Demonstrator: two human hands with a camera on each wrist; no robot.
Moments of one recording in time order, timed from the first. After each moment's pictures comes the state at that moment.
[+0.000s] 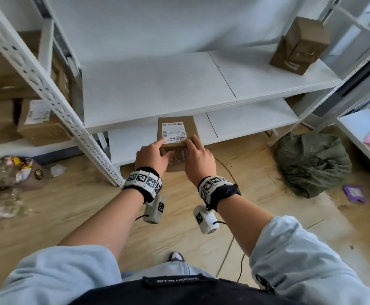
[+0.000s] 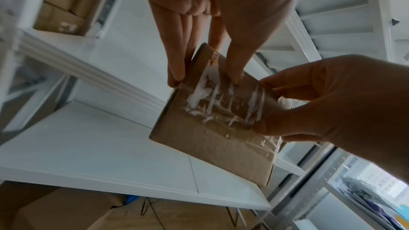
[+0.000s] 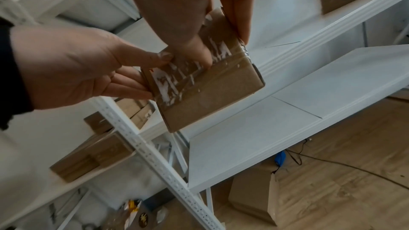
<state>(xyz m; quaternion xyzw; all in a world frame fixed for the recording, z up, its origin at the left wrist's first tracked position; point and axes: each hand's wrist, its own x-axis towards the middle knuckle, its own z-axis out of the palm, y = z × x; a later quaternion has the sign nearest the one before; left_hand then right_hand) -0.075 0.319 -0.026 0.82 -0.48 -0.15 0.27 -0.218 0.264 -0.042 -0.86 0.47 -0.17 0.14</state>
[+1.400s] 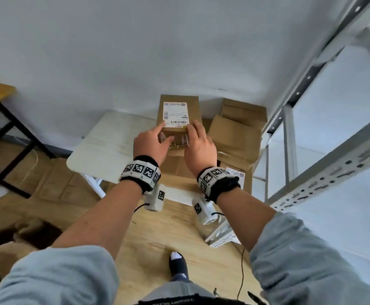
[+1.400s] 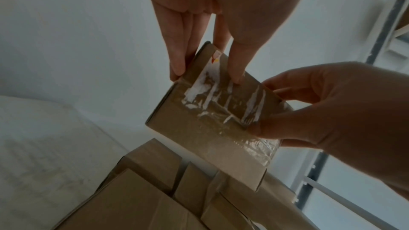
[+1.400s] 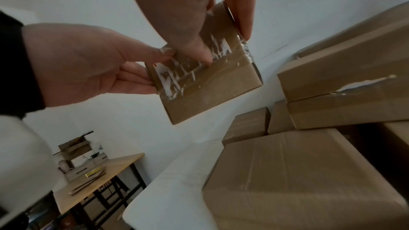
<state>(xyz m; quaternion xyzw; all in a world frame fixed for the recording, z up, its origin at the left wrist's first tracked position) 0.567 0.473 0.052 0.91 -0.24 0.04 0.34 0.487 0.353 0.031 -0.94 0.18 -0.24 0.17</state>
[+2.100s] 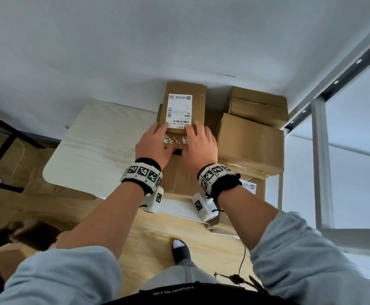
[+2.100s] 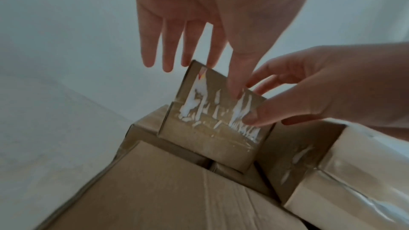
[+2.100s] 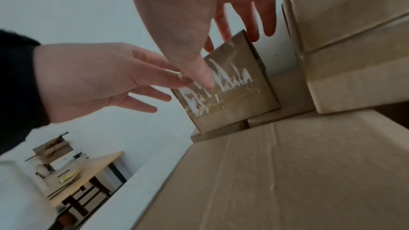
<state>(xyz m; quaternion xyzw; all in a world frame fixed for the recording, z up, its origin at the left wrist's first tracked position) 0.657 0.397 -0.025 0.94 -0.28 -0.05 0.19 0.575 0.284 -0.024 -0.96 0.25 -0.07 0.12</state>
